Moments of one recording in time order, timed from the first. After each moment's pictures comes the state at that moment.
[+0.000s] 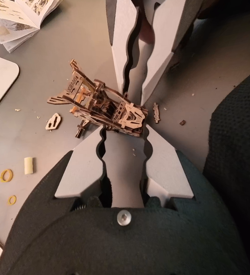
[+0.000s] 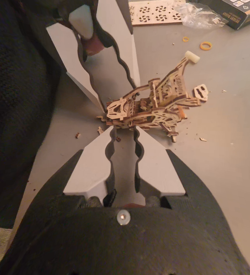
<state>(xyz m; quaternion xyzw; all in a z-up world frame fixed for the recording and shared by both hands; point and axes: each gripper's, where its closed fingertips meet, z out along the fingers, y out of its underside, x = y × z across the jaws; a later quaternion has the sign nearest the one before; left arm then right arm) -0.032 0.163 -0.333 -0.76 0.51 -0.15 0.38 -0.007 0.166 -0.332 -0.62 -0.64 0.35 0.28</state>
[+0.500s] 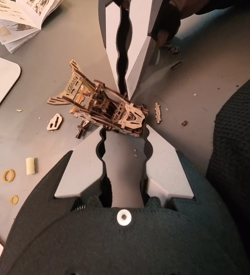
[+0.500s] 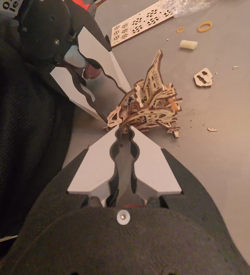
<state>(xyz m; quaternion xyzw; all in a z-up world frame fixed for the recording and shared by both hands) -0.032 0.165 -0.333 -0.76 0.51 -0.15 0.38 -0.010 0.174 -0.323 -0.67 -0.54 0.46 0.20</state>
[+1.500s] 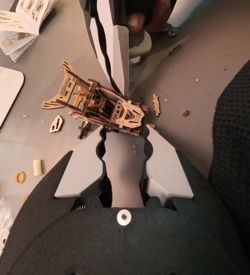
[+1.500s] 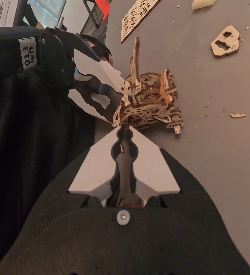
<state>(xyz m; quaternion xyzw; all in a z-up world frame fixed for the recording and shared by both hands) -0.034 0.162 -0.340 -0.74 0.54 -0.10 0.39 -0.012 0.168 -0.325 -0.69 -0.47 0.54 0.04</state>
